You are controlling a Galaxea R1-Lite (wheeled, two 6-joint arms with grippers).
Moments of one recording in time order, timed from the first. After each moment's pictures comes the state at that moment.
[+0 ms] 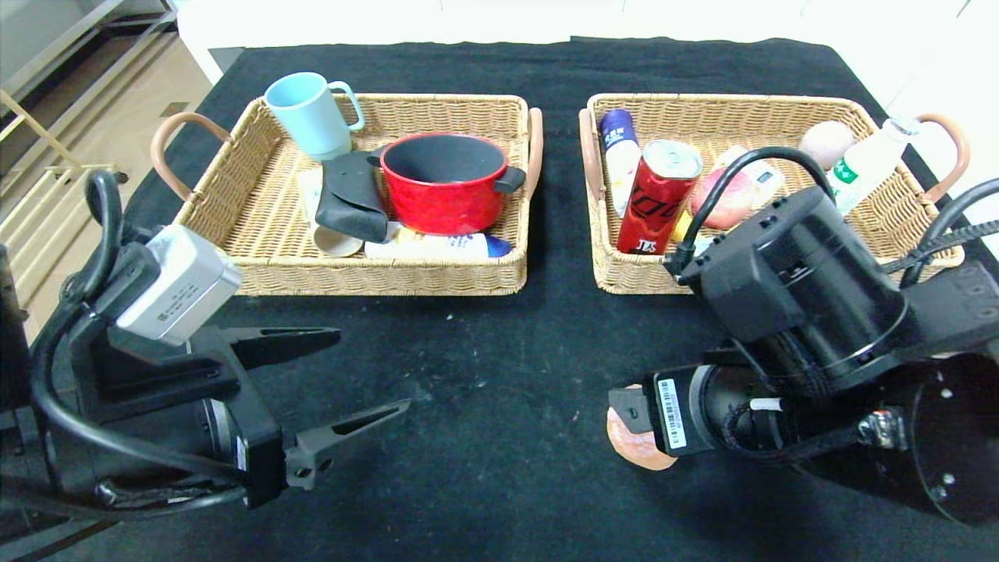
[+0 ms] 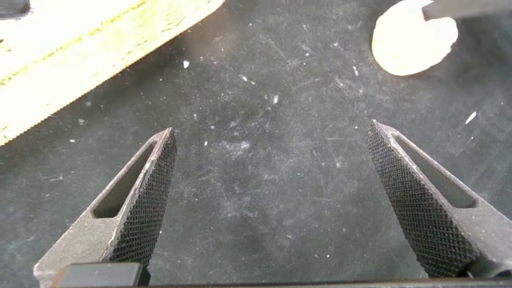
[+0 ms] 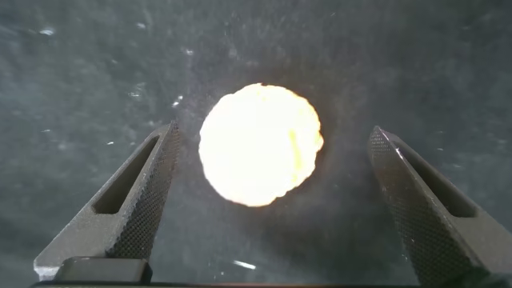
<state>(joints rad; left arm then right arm) -0.44 1.22 -0.68 -0.27 -0.25 0.20 0.91 1.67 -1.34 0.48 -0.52 0.52</state>
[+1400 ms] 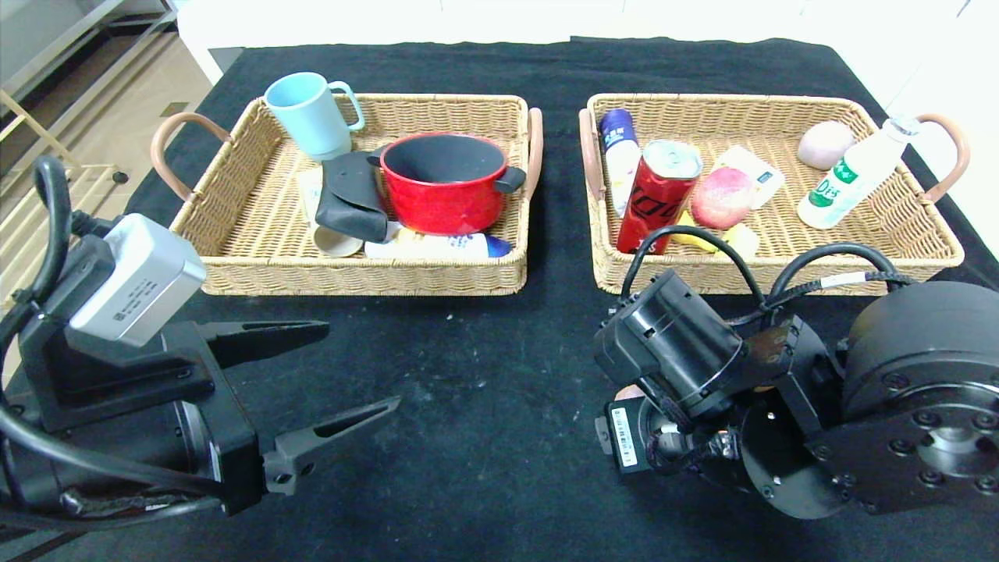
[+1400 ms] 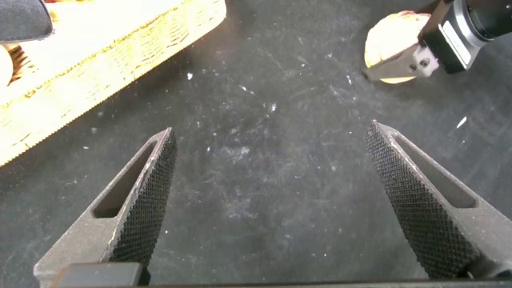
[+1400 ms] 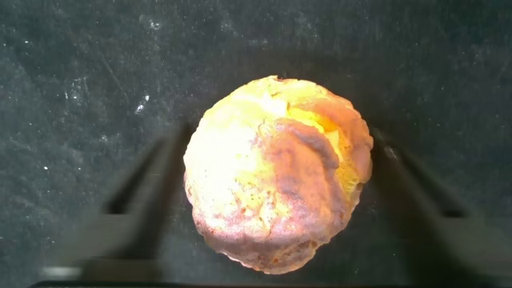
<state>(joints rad) -0.45 1.18 -0.67 -0.27 -0.25 0.21 0.89 1.83 -1.34 0.47 -0.52 0.56</state>
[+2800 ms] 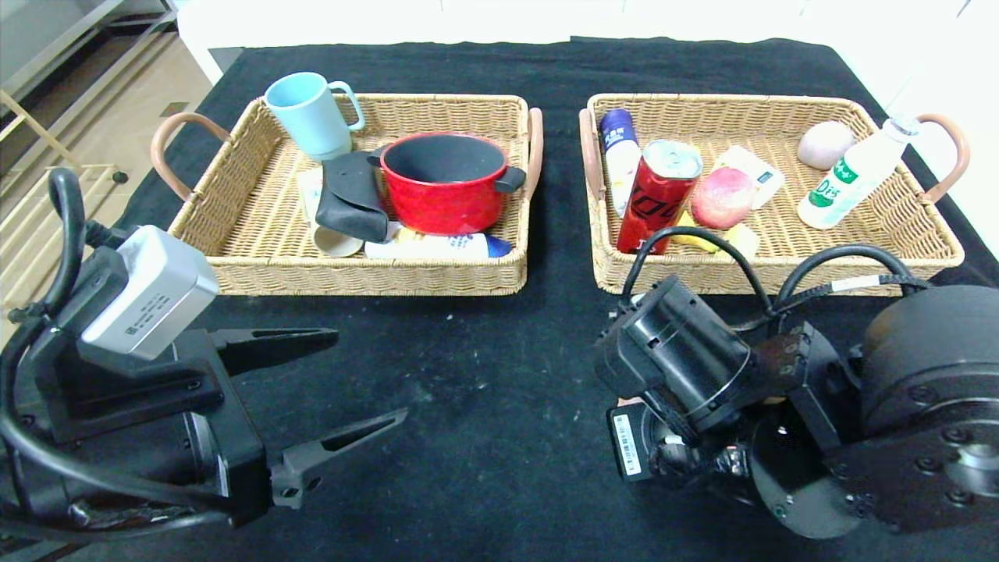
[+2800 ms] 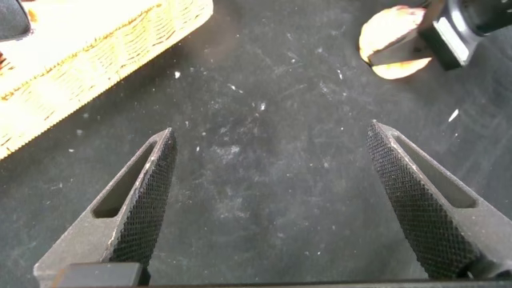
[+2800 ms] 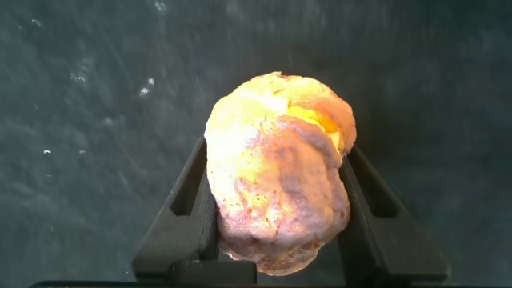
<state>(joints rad) -0.47 1.18 -0.66 -0.27 -0.25 0.22 0.91 1.81 -1.33 0.48 -0.55 0.56</state>
